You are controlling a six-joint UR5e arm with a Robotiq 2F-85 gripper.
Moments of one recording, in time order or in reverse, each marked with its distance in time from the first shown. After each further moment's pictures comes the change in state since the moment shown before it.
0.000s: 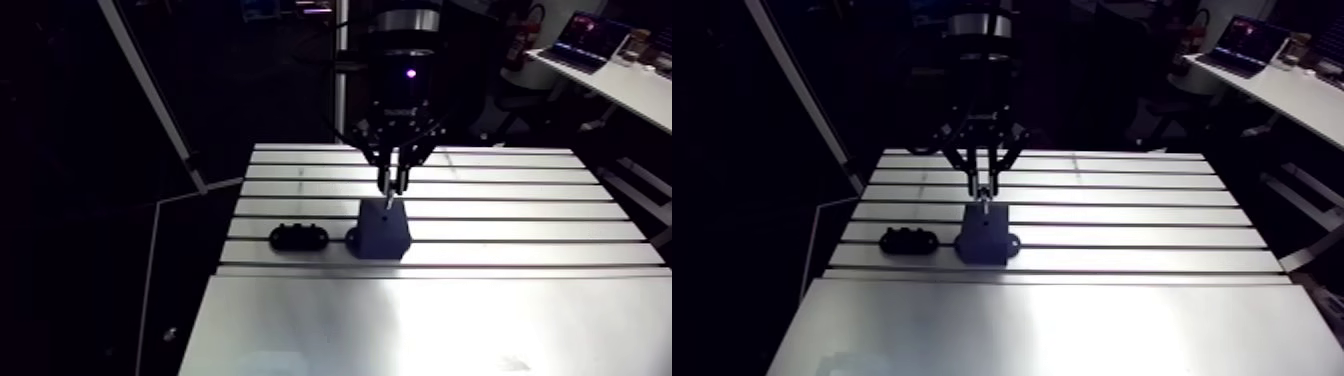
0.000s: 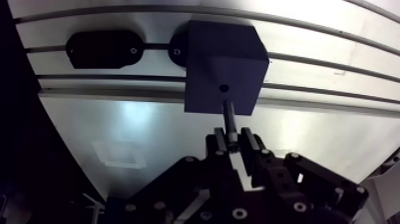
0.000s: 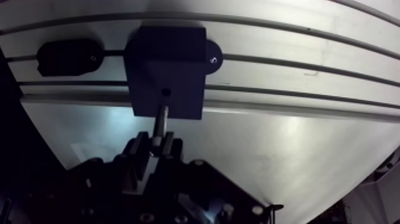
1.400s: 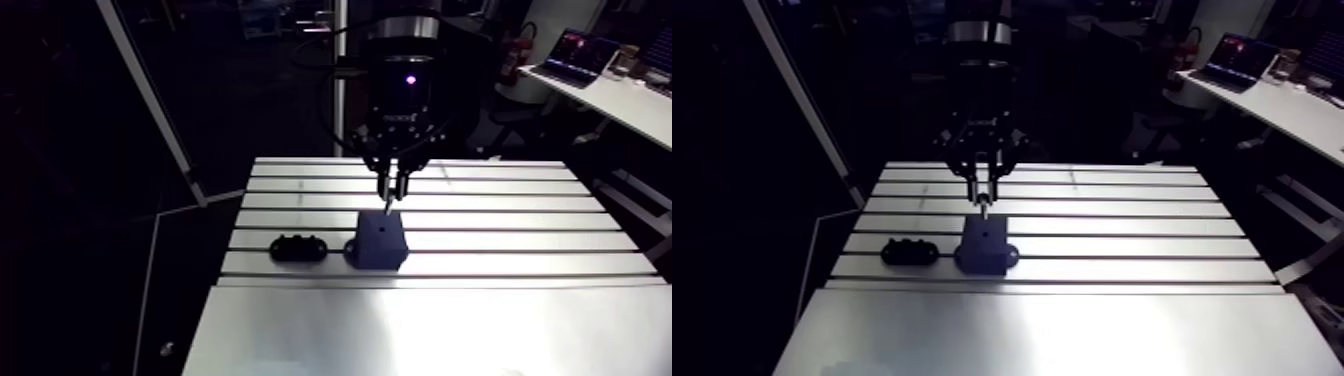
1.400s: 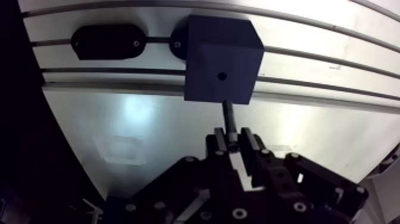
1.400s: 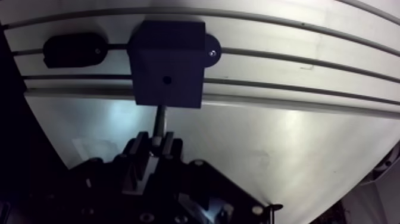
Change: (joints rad) arm -0.004 -0.046 0.014 -0.001 0.002 -0.007
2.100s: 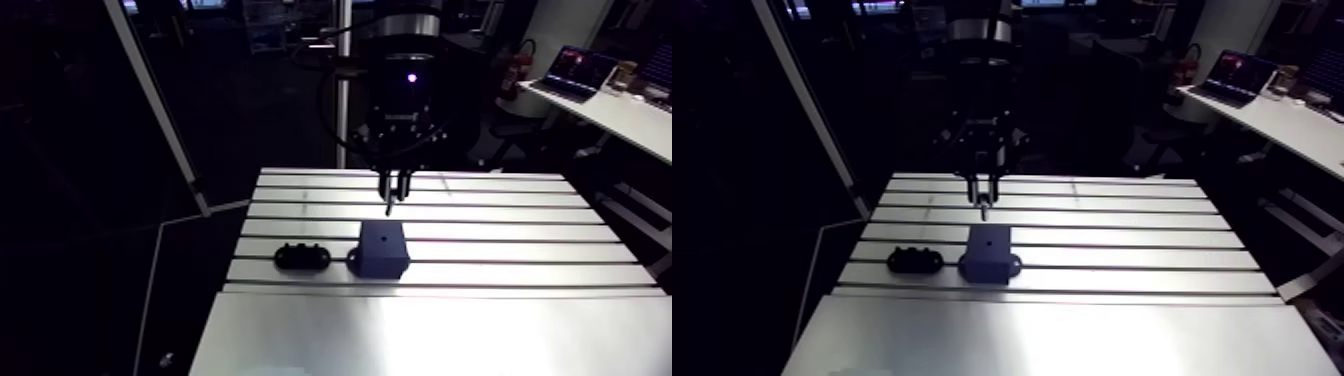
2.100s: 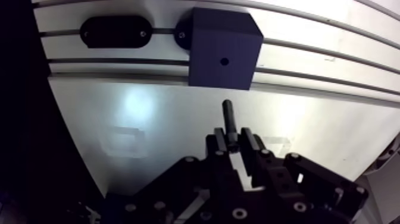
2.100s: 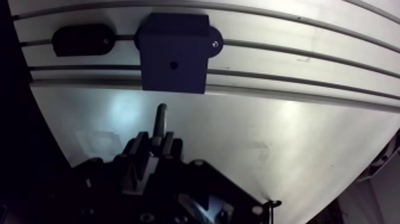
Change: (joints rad) arm 0.012 -0.046 -0.004 0.023 -0.004 0.002
